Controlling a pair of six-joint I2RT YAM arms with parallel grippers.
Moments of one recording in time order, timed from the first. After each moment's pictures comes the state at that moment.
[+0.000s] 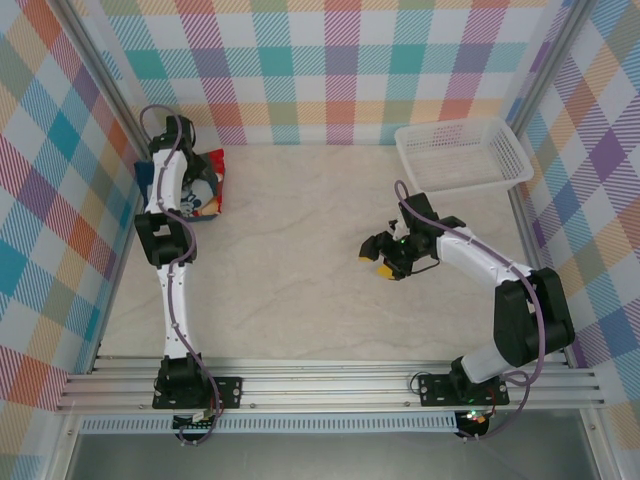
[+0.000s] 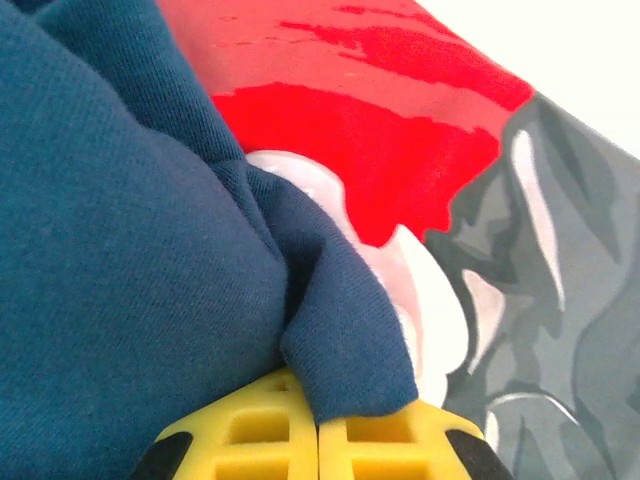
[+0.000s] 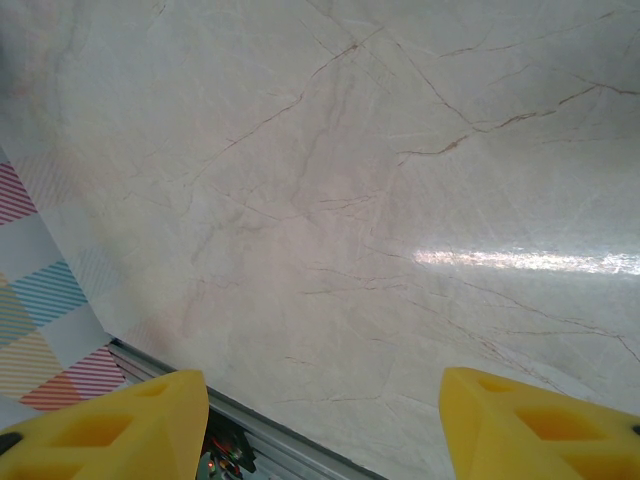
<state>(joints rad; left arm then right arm) 0.13 2.67 2.68 -1.10 -0.18 -0.60 0.37 1.51 0.99 -0.65 -0.57 0.78</state>
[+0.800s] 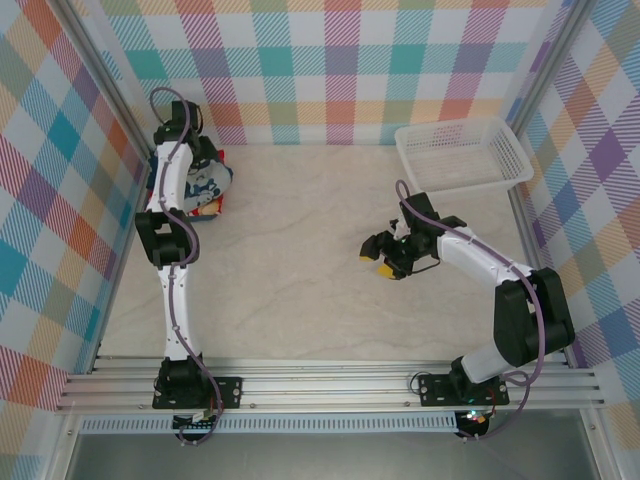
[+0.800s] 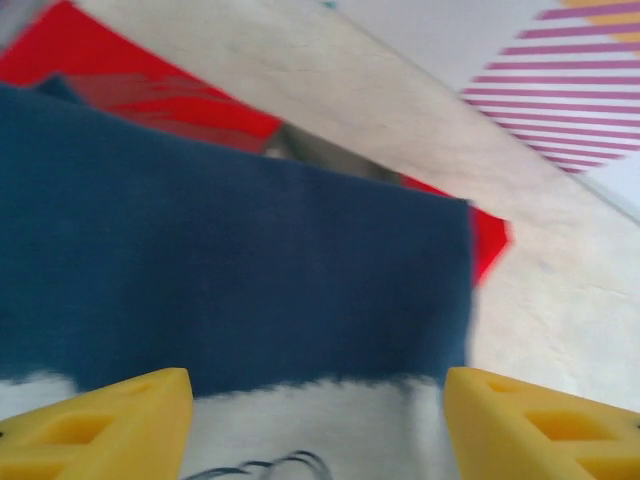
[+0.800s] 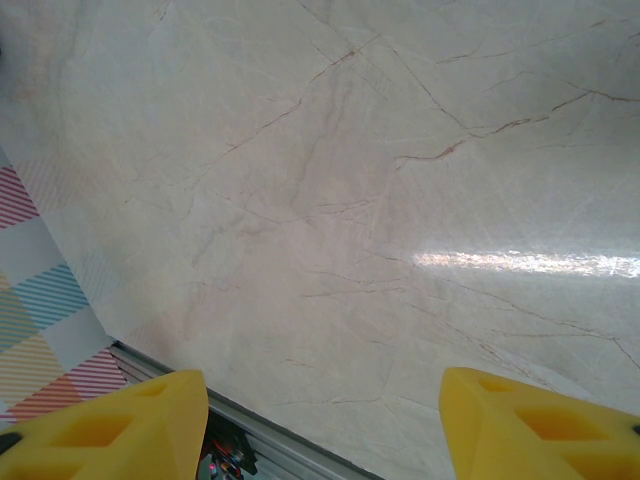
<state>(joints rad) 0.08 2.56 2.64 -1.05 -0.18 -0.49 0.37 1.51 0.99 -0.65 -0.57 0.78</state>
